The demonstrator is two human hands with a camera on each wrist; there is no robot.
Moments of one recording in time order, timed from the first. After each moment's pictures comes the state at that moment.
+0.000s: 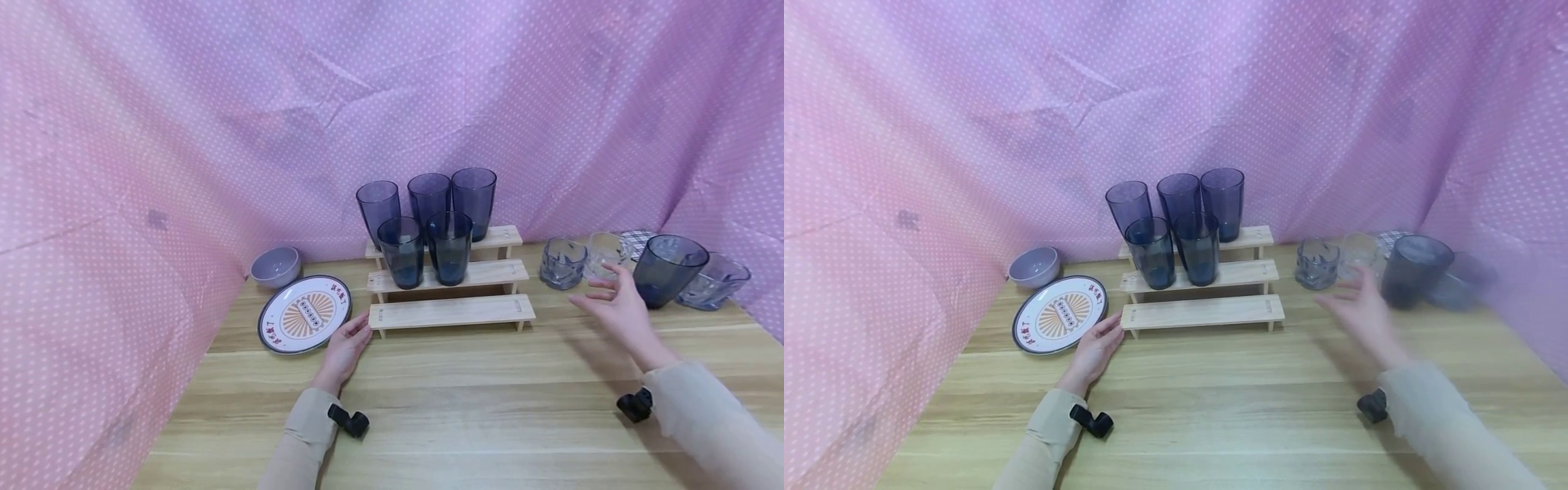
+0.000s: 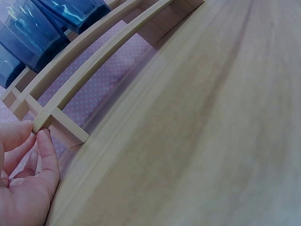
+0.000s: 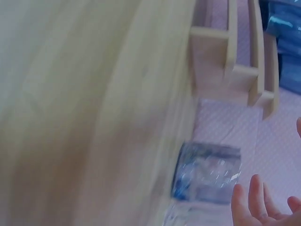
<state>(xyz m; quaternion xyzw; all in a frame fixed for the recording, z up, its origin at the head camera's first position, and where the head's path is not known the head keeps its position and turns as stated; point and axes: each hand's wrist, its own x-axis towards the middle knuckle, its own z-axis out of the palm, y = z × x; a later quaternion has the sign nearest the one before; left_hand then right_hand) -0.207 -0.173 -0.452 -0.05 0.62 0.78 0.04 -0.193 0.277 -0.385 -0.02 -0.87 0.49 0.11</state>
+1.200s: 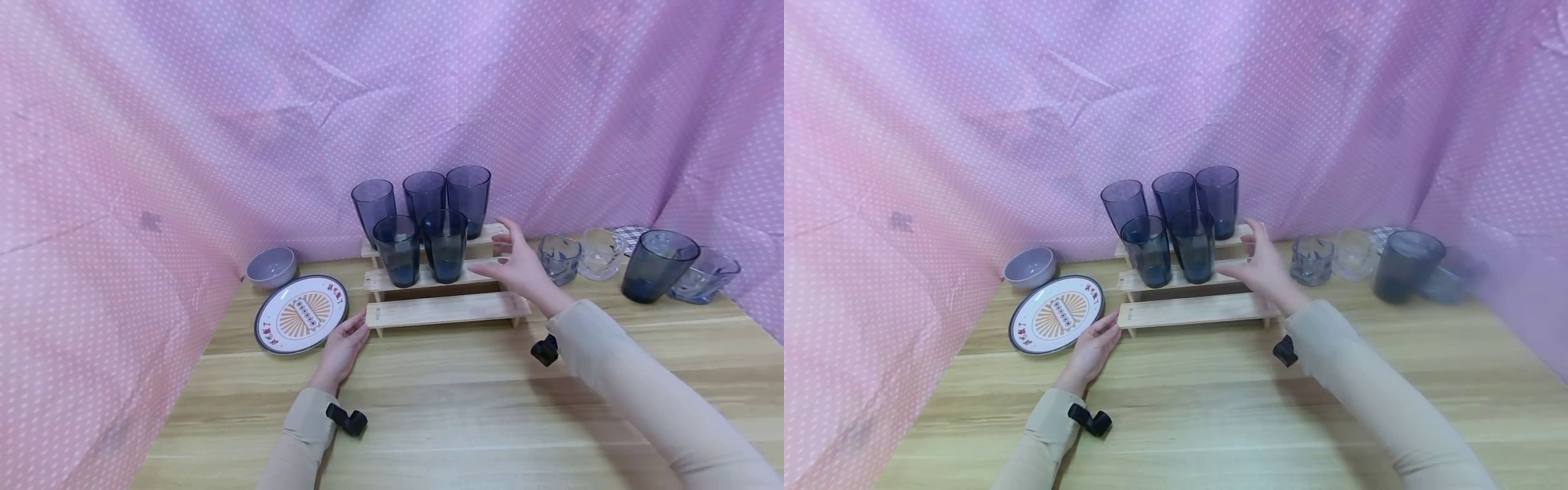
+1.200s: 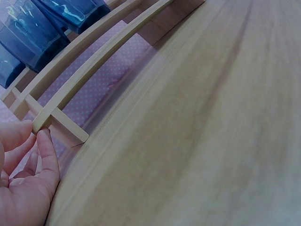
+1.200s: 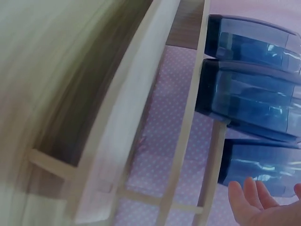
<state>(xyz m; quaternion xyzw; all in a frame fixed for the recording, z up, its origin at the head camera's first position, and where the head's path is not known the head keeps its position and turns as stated) -0.207 -0.174 -0.453 -0.04 0.62 0.79 0.03 -0.239 0.164 -0.326 0.09 -0.85 0.53 0.03</state>
